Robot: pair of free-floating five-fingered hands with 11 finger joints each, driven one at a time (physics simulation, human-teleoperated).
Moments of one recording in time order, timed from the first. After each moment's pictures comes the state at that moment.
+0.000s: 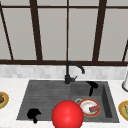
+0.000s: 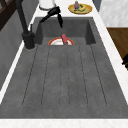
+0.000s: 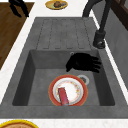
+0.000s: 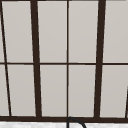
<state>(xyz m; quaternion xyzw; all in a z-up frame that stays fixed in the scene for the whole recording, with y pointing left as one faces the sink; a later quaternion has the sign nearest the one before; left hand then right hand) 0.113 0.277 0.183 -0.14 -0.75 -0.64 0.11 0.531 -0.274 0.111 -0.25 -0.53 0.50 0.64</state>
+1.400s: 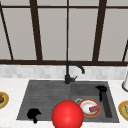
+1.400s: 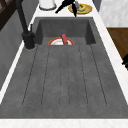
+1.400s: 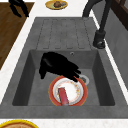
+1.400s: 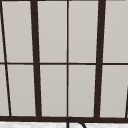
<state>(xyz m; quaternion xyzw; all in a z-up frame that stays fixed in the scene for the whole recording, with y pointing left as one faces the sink) 0.113 0.277 0.183 -0.14 -0.75 -0.64 0.11 0.423 -0.324 0.171 -0.33 -0.41 0.56 0.64</state>
